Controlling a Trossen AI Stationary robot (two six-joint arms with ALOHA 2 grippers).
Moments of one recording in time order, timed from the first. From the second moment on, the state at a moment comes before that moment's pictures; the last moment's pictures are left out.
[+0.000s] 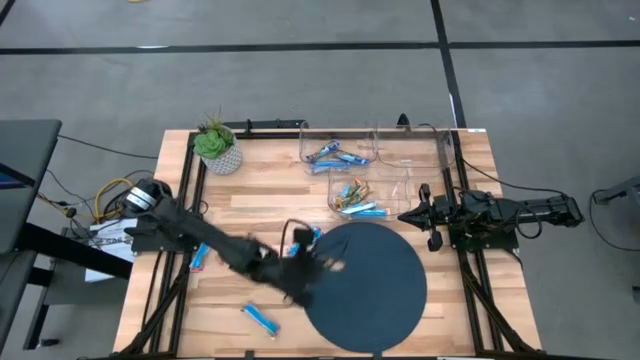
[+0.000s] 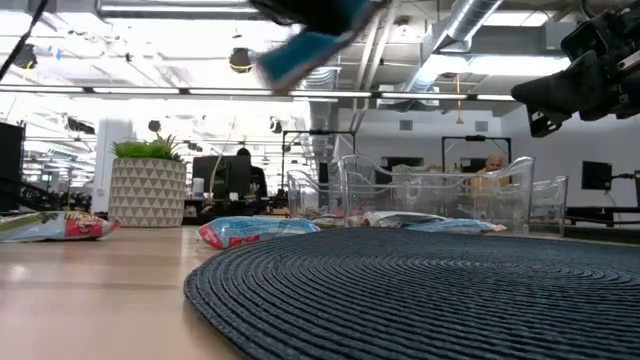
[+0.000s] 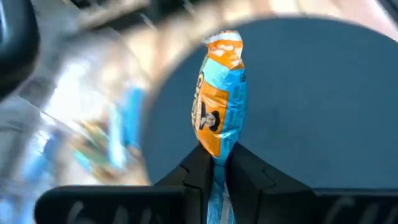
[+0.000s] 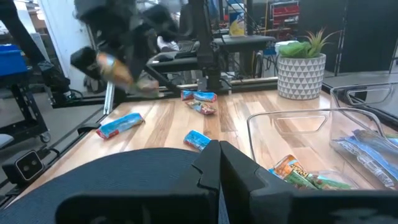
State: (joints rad) left arm -0.46 1.74 1.32 -0.31 -0.56 -0.05; right arm 0.07 0.07 0.01 0.01 0.00 0.06
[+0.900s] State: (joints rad) left arm 0.04 1.93 1.32 0.10 -0.25 0.49; right arm 0.07 0.07 0.01 0.01 0.00 0.06
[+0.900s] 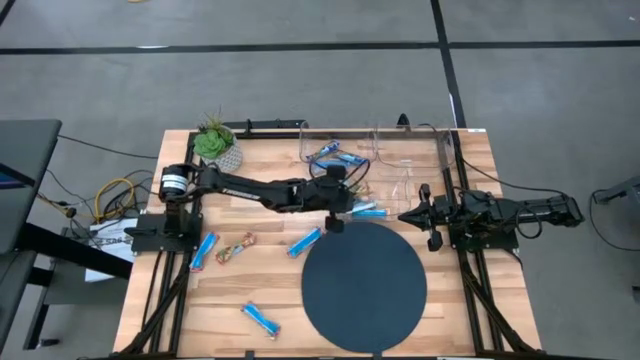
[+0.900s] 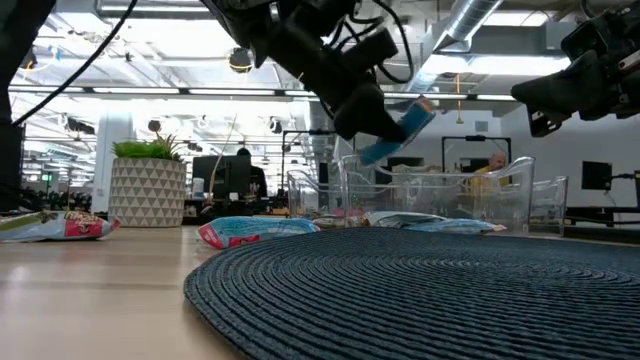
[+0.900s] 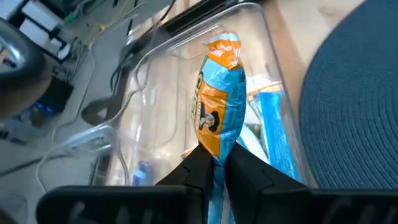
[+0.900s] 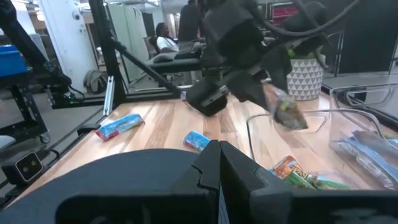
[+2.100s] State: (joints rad) left arm -0.37 1.78 1.32 -0.54 -0.39 -0.04; right arm 0.07 0.07 0.01 0.01 0.00 0.06
